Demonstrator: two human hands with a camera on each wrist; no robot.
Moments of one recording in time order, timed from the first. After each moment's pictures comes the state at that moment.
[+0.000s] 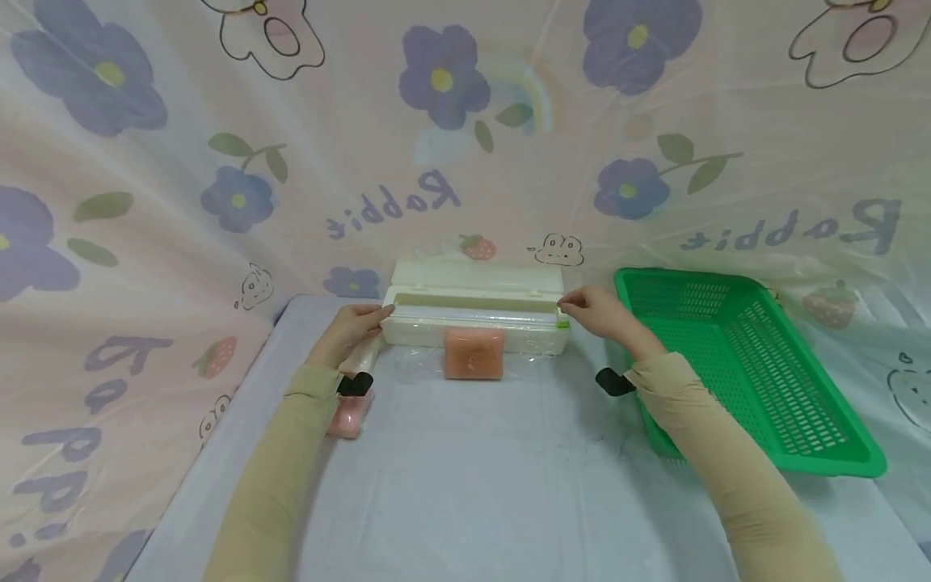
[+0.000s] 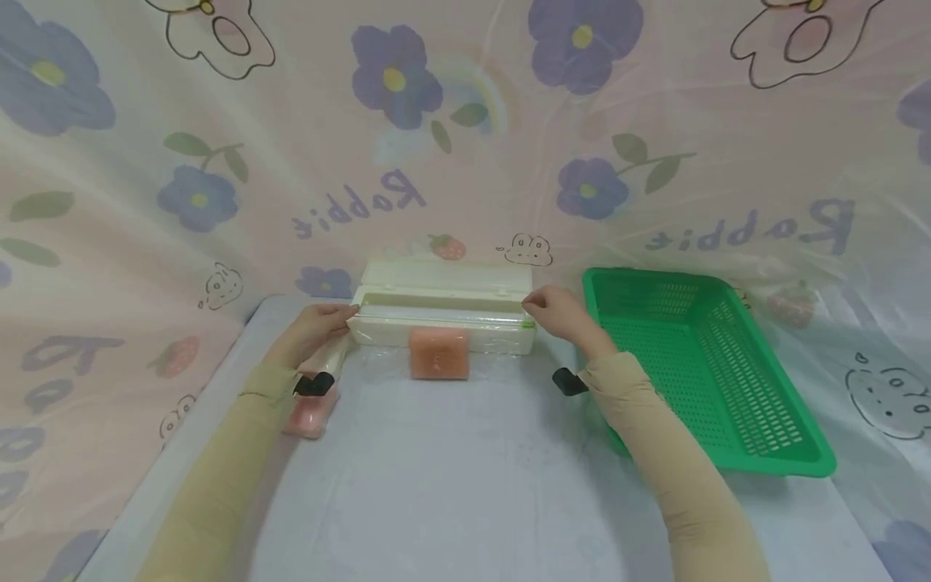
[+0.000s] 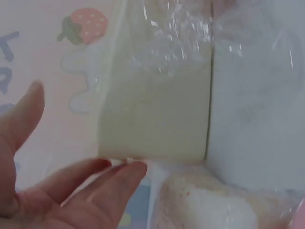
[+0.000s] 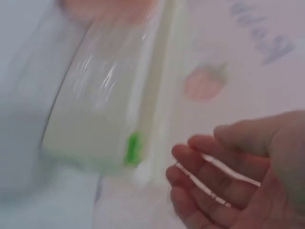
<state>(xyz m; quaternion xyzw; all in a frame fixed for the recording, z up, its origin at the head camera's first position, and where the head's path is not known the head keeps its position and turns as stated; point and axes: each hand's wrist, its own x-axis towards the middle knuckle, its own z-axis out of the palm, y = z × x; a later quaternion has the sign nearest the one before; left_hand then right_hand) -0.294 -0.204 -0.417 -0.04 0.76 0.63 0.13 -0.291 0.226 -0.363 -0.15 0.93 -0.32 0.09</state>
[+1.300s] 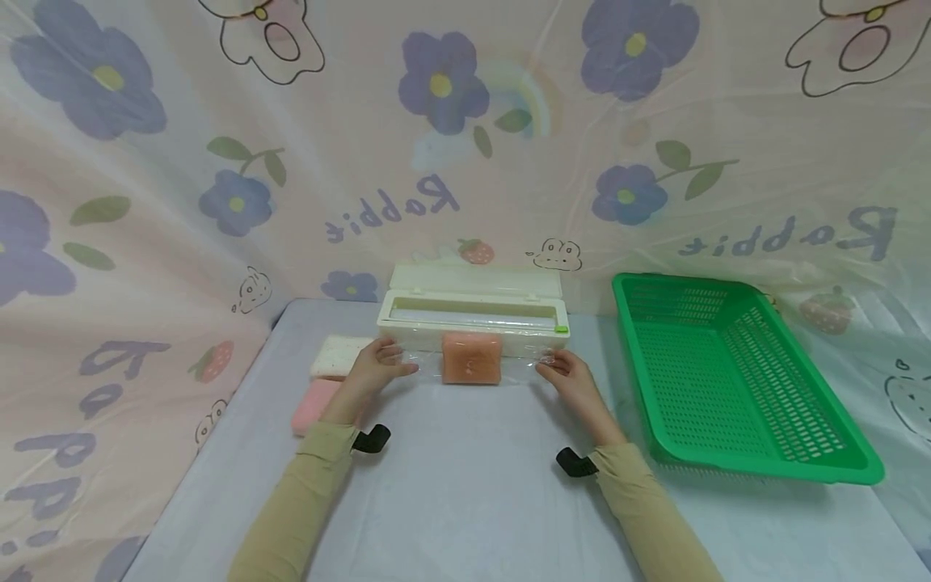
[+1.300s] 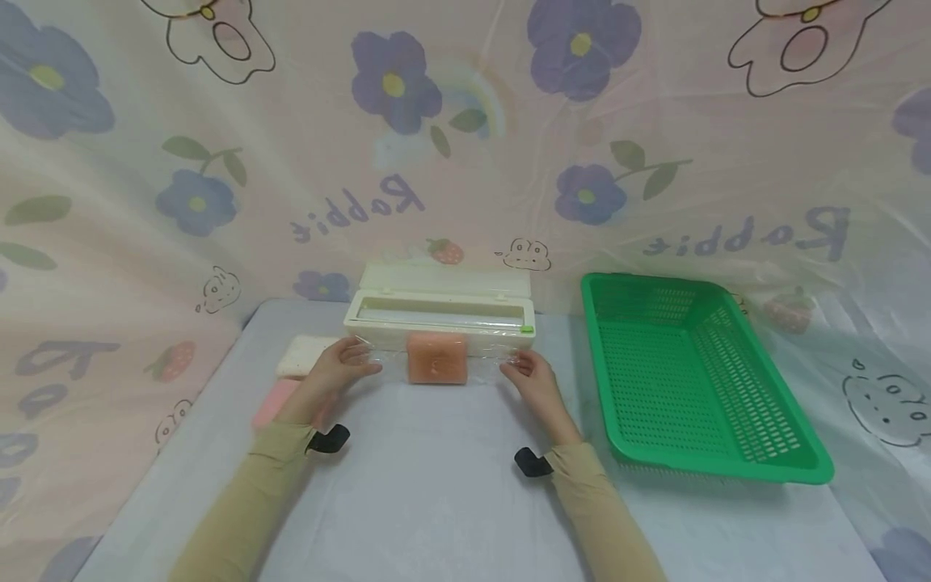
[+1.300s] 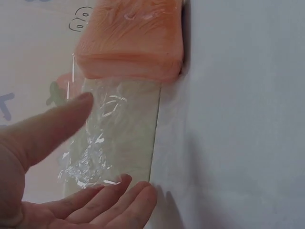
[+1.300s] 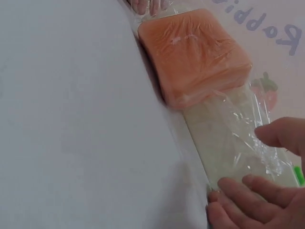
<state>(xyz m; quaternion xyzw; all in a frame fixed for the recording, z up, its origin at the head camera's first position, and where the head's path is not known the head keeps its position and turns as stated) -0.242 -0.160 -0.448 -0.06 0.77 0.63 0.10 -0.237 0.190 -0.477 0.00 0.80 -0.60 0.01</state>
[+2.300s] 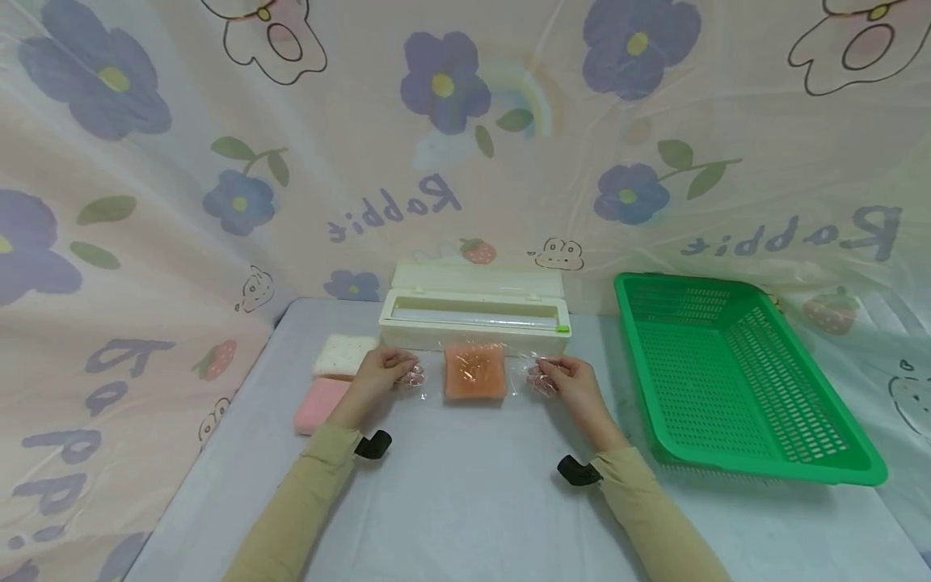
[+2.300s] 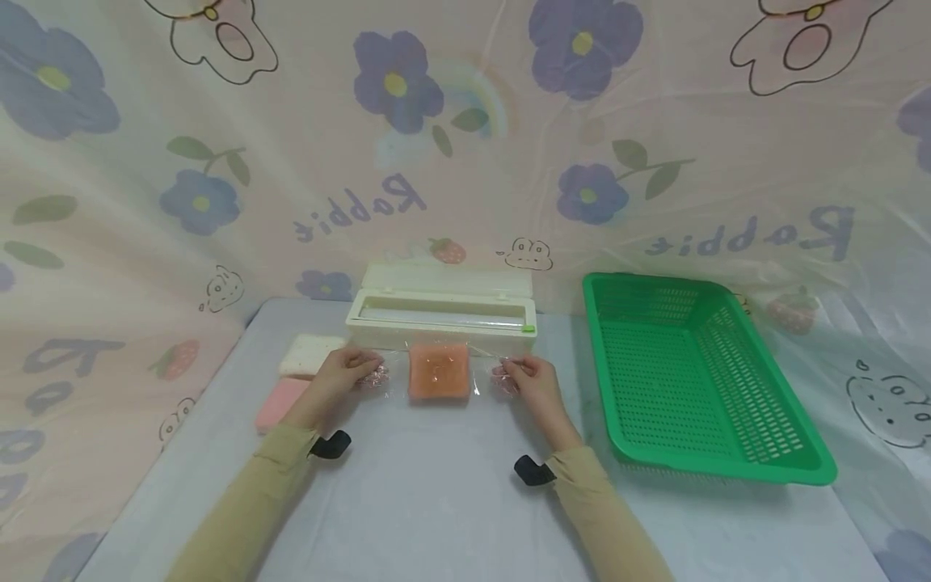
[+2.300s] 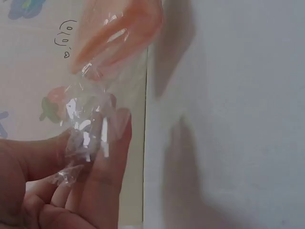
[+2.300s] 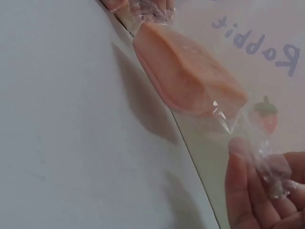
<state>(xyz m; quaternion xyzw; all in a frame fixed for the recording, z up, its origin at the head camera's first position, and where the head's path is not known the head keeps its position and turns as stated) -0.234 -0.154 -0.453 0.00 0.76 0.65 0.10 -0.225 0.185 -0.471 0.02 0.70 -0.71 0.05</state>
